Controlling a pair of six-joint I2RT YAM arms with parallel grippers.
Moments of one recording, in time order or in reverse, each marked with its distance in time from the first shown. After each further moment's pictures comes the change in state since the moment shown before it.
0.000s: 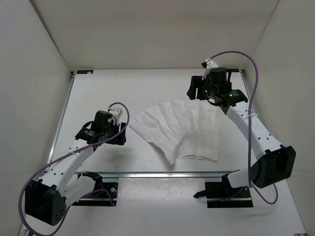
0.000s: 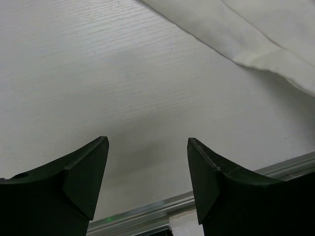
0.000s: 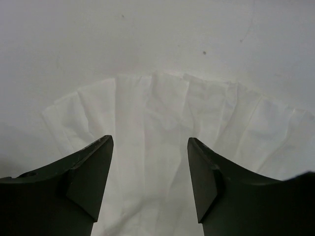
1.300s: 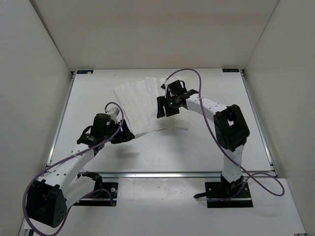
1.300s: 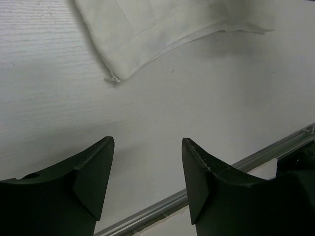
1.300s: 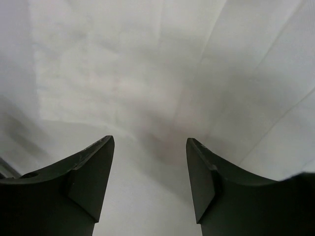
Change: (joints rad) left arm 0.023 -0.013 -0.142 0.286 0.222 -0.329; right arm 0.190 0.587 0.096 0.055 -0.250 0.068
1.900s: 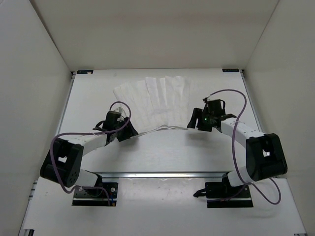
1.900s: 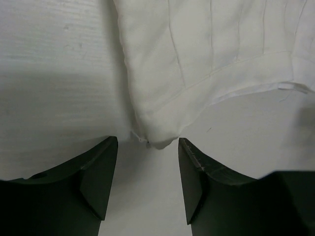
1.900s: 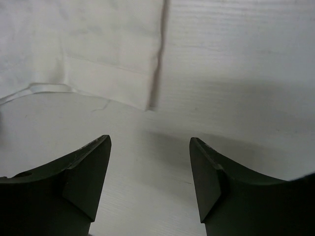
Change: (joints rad) left arm -0.012 0.427 -0.008 0.309 -0.105 -0.176; right arm -0.264 -0.548 -0.666 0.190 0.100 0.125
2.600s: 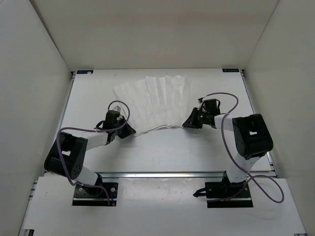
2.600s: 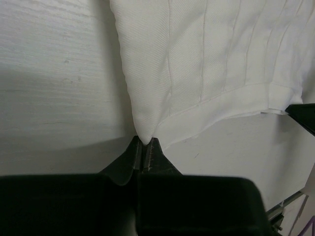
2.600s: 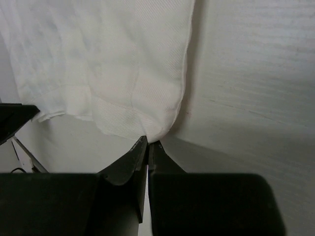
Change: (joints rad) left arm 0.023 0.105 -0.012 0.205 0.018 -0.111; right arm -0.070 0.296 -0.013 0.341 -0.294 0.182
